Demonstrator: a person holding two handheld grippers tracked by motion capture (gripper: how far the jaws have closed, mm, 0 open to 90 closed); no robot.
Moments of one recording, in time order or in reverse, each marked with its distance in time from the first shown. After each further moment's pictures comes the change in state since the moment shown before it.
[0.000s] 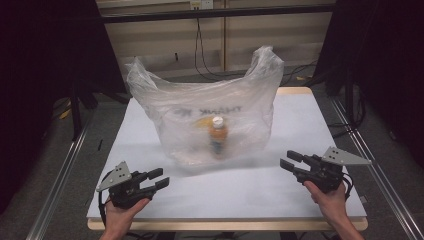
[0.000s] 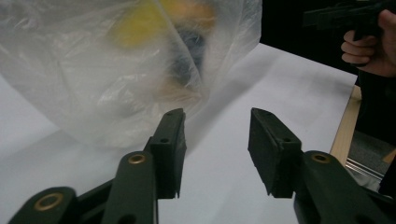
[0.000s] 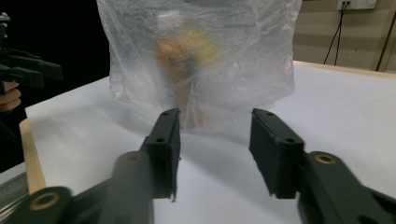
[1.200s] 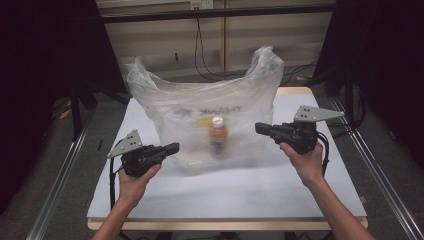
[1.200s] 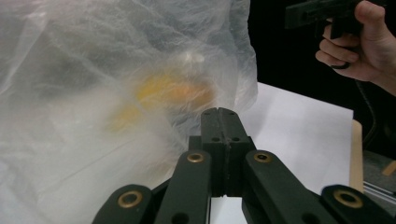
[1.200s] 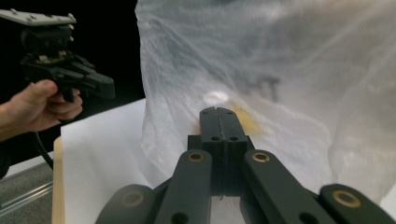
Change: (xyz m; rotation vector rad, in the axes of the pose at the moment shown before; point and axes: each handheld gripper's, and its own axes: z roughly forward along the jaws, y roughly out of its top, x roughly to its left) left arm 0.017 0.067 0.038 -0.067 -0.022 0.094; right arm 0.018 0.102 0.062 0.001 0.165 -0.093
